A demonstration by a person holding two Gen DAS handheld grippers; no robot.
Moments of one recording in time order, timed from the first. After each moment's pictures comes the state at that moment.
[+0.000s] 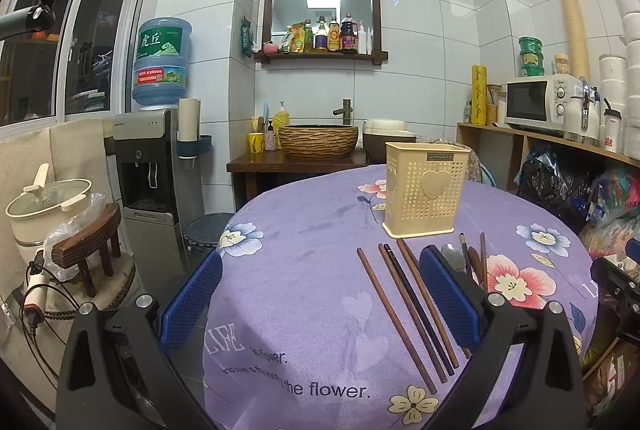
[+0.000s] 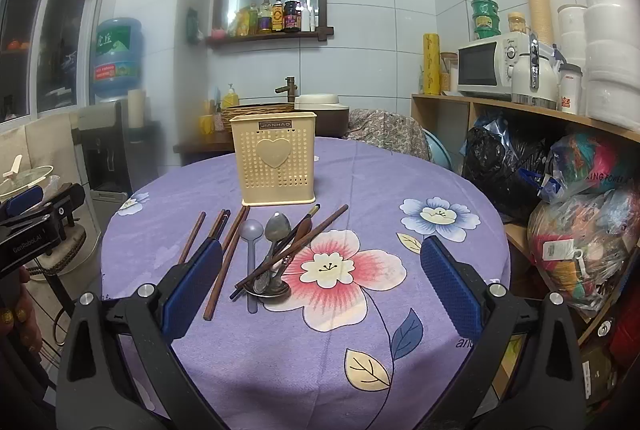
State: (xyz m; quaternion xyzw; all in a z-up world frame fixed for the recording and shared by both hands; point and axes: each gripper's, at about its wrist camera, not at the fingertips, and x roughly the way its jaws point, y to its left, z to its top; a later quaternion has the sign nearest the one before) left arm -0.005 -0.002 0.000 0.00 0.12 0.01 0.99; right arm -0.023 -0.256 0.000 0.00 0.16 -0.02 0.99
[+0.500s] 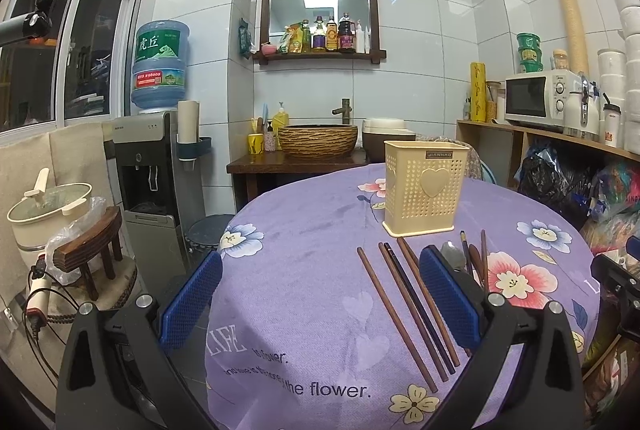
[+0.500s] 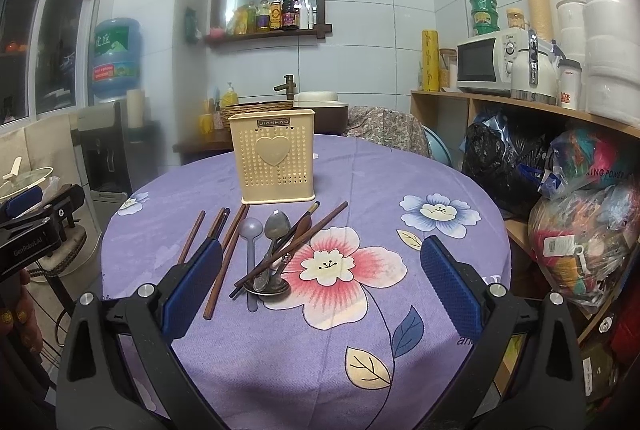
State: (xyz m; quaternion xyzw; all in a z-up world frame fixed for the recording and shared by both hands) left arm -0.003 -0.003 0.005 0.01 0.13 0.01 0.99; right arm -0.023 -0.256 -0.001 0.01 0.16 -0.02 0.99
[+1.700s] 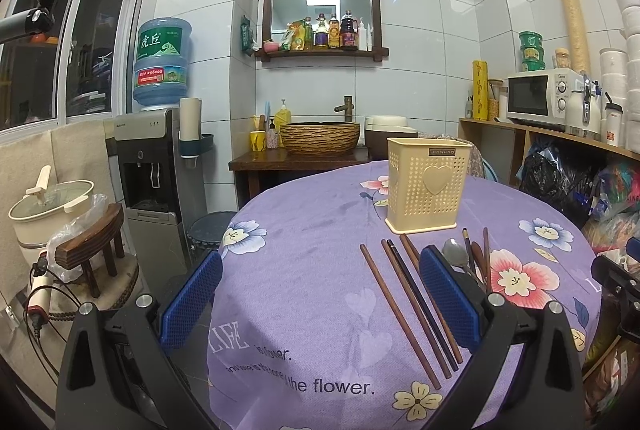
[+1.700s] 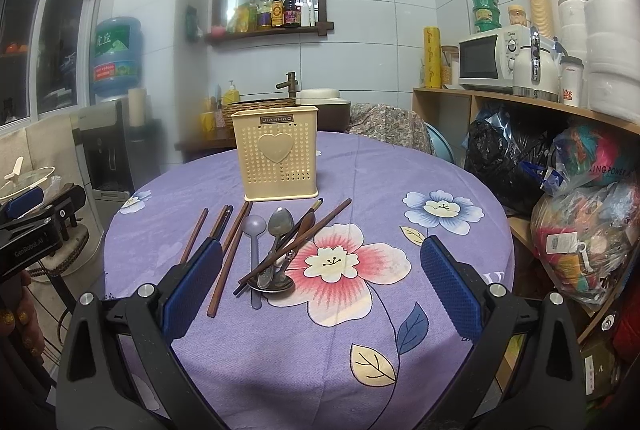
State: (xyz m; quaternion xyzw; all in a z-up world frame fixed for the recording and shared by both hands) left arm -0.005 0.000 0.003 0.01 0.13 0.01 0.99; right arm -0.023 -0.255 -0.002 0.01 0.16 -0.01 0.99
